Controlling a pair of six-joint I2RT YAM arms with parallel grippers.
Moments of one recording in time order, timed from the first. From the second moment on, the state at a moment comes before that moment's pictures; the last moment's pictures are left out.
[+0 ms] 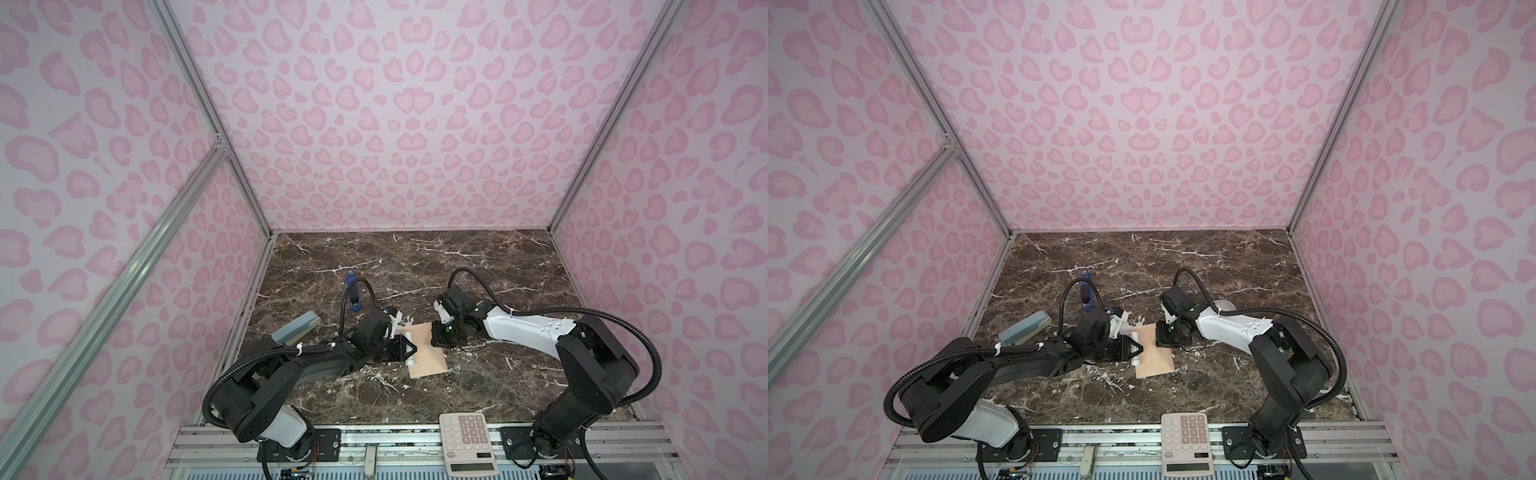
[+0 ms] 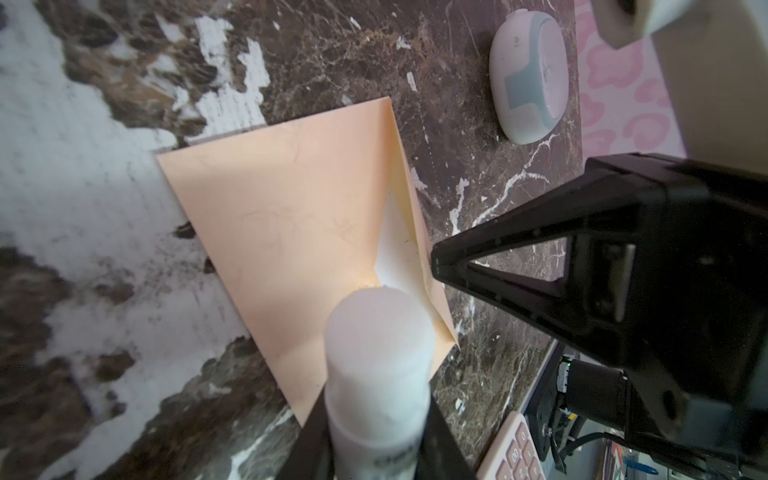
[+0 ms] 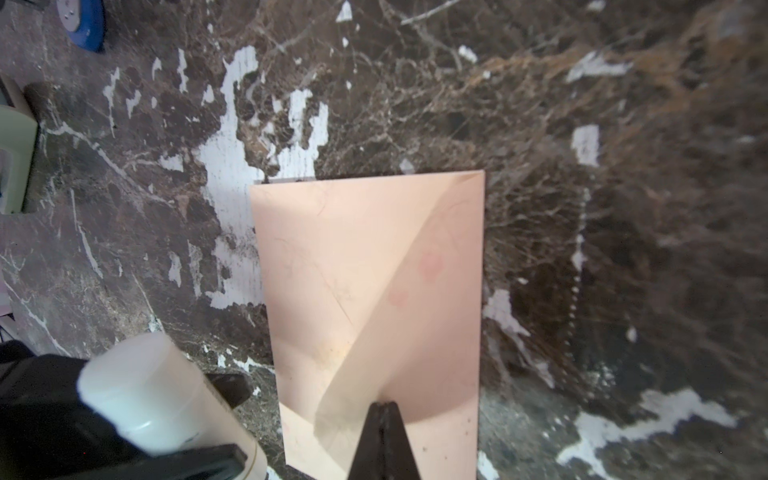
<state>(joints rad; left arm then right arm) -0.74 1.51 0.56 0.18 0.39 -0.77 0.66 1.66 0.95 -0.48 -0.27 0.64</state>
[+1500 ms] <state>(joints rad) -0.73 1.60 0.54 0.26 0.44 -0.81 0.75 1.80 1.10 -0.63 -0.21 0.62</state>
